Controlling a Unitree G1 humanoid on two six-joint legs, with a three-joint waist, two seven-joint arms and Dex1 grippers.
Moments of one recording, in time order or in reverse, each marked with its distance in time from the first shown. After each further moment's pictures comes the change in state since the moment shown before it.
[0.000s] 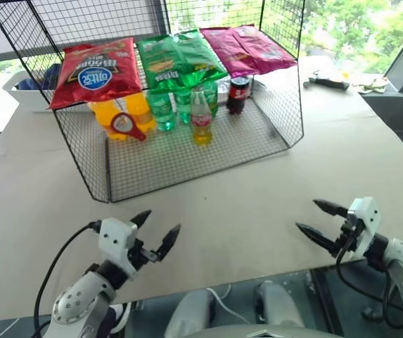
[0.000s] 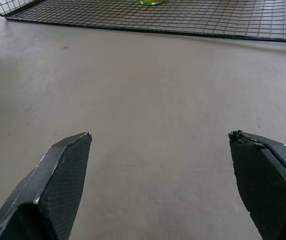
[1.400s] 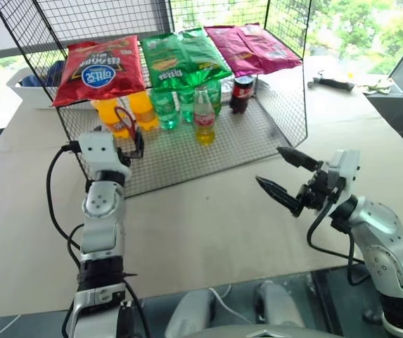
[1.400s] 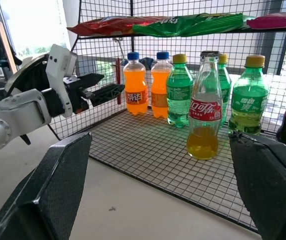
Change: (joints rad) left arm -0.795 -0.067 0.088 0.609 0.263 -0.235 0.446; right arm -0.304 0.135 0.137 -0.292 0.121 0.170 -0.210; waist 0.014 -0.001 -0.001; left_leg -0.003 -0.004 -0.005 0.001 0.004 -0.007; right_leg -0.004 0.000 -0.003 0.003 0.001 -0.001
